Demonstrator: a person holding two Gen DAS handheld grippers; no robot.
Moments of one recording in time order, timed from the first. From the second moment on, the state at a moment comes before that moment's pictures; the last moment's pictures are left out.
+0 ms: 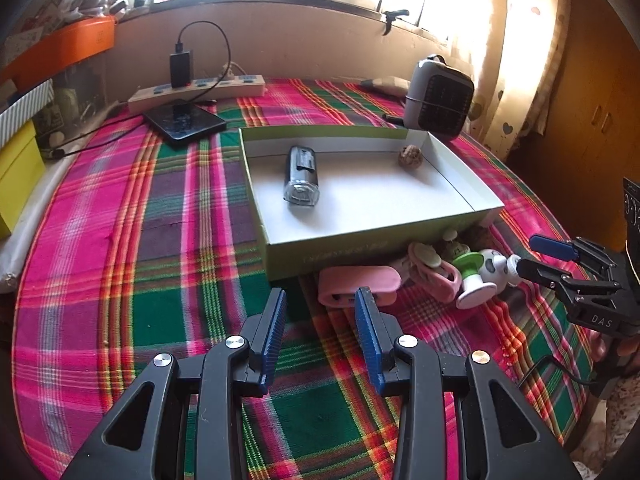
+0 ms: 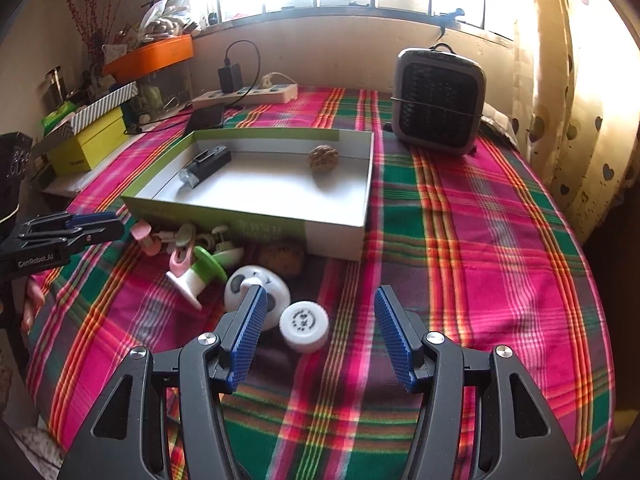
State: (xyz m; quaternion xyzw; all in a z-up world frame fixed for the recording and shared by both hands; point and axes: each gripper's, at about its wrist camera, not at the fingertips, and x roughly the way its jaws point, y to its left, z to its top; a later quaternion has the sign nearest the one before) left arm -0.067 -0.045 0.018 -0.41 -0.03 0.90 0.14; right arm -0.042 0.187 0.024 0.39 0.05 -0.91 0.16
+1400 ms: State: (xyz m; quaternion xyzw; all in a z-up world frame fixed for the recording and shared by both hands) left arm -0.076 -0.027 0.020 -0.39 0.00 0.90 0.22; right arm -0.045 0.189 0.006 0.42 0.04 -0.89 0.17
